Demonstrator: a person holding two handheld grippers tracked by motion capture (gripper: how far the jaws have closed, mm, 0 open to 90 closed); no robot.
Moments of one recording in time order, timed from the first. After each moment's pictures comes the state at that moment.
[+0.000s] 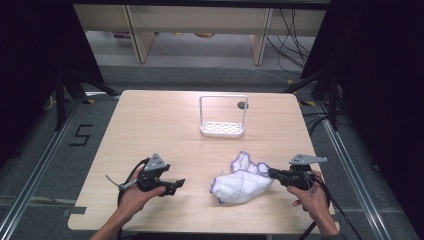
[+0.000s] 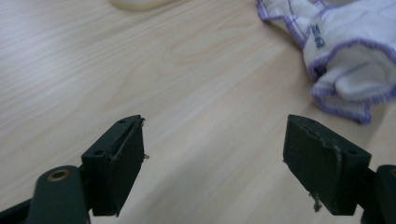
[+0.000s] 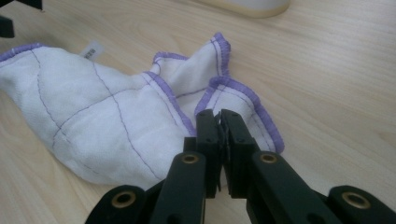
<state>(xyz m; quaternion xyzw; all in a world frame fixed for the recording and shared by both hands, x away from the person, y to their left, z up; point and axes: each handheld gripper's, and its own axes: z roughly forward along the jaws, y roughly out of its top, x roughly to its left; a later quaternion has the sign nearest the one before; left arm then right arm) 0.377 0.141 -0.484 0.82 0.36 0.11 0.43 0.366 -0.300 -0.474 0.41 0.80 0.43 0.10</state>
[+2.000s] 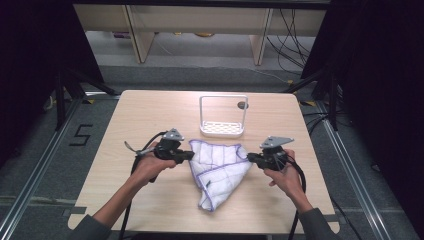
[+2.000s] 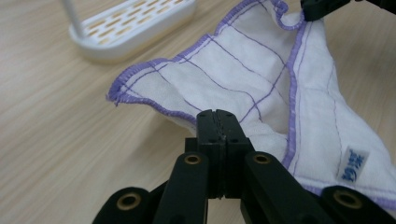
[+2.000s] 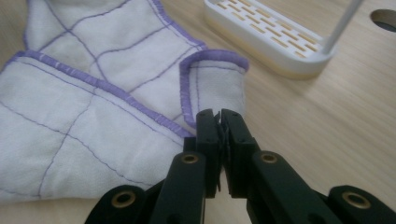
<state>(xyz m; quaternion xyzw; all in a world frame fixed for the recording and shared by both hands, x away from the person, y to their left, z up) 0.429 0.135 -0.452 0.84 0.33 0.06 0.43 0.426 -0.226 -0.462 0.34 0.85 0.38 0.14</state>
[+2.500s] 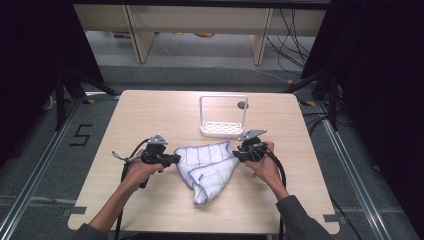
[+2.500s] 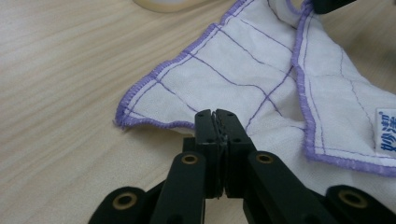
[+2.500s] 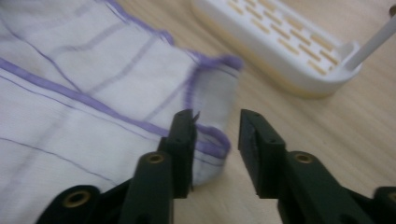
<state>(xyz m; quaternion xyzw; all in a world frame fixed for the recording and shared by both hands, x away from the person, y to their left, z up) 0.437 0.162 -0.493 0.81 0.39 0.06 0.43 0.452 -0.181 -0.473 0.36 0.85 0.34 0.16</state>
